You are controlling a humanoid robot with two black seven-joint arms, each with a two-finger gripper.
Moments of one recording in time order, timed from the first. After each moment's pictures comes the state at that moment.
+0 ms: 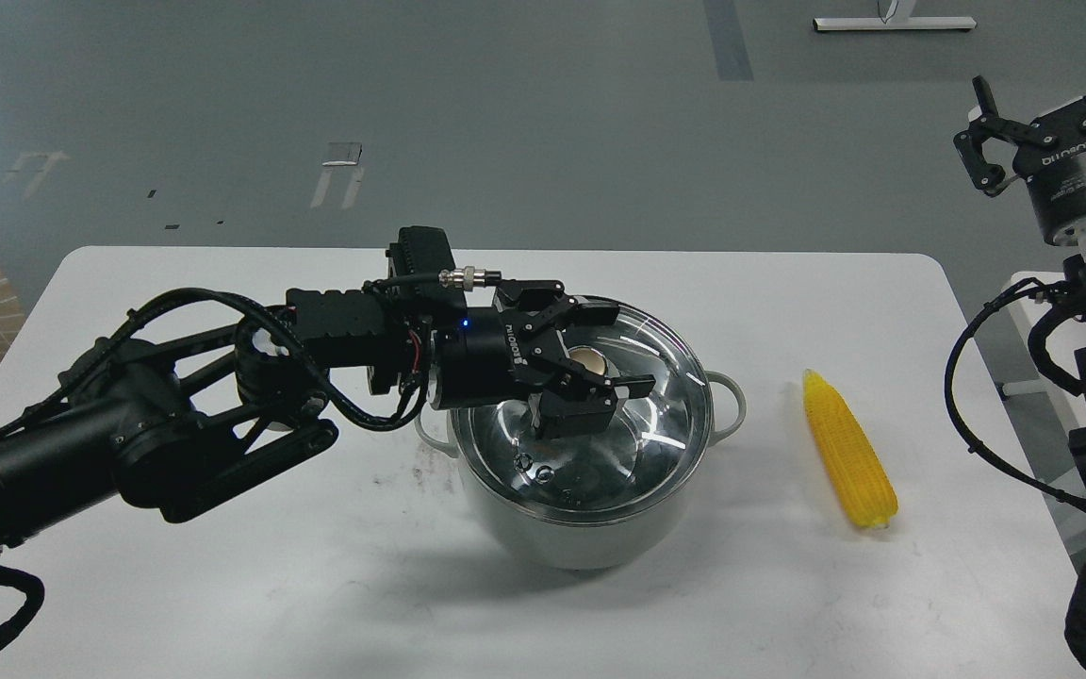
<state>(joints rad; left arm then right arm) -0.75 0.43 -0.52 -1.44 2.08 -0.14 -0.43 0.65 -0.24 1.55 0.77 -0.39 0.49 0.08</state>
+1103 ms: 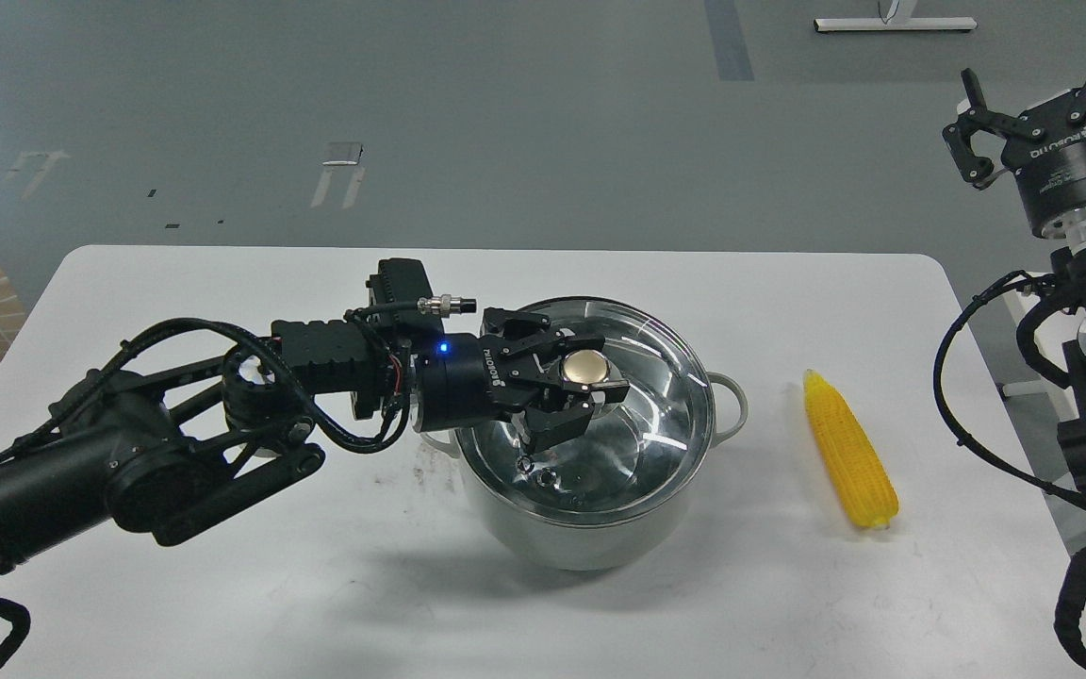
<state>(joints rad) -0.70 0.45 -0.52 -1.41 2.08 -0.10 -0.45 0.67 -0.22 1.55 0.77 -0.39 0.49 0.08</state>
